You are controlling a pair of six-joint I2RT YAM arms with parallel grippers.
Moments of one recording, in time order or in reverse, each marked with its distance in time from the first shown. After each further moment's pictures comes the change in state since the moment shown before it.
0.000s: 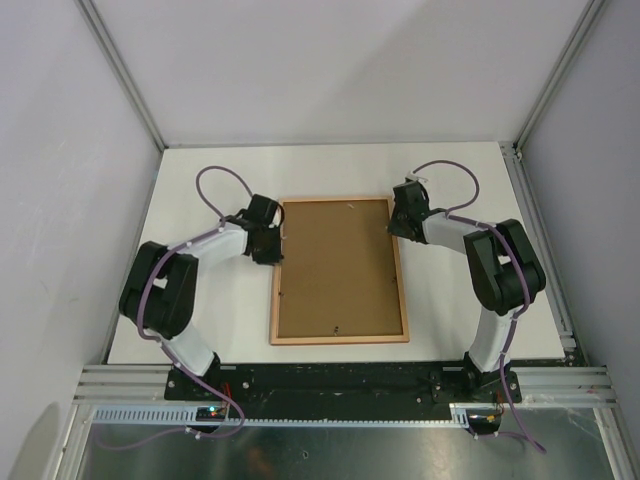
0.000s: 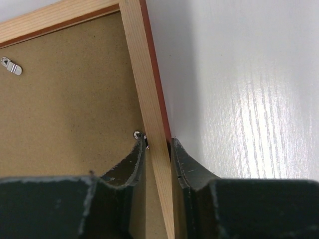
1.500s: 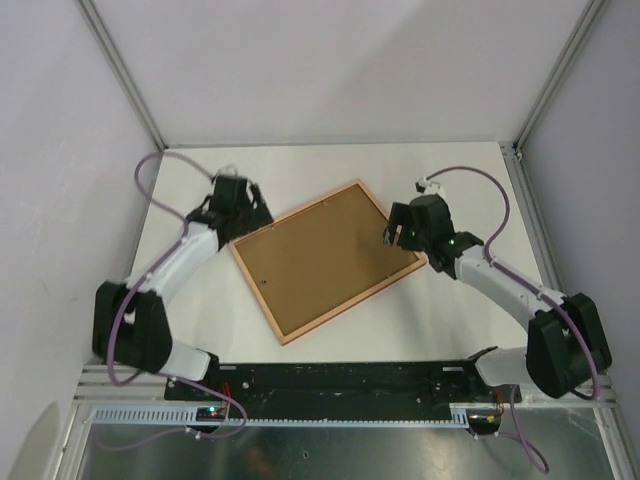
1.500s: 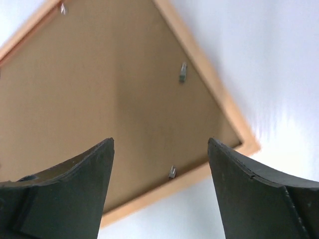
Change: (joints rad) left arm 0.112 -0.139 0.183 0.007 -0.138 -0.135; right arm 0.117 -0.575 -0.276 -0.152 -0.026 0.017
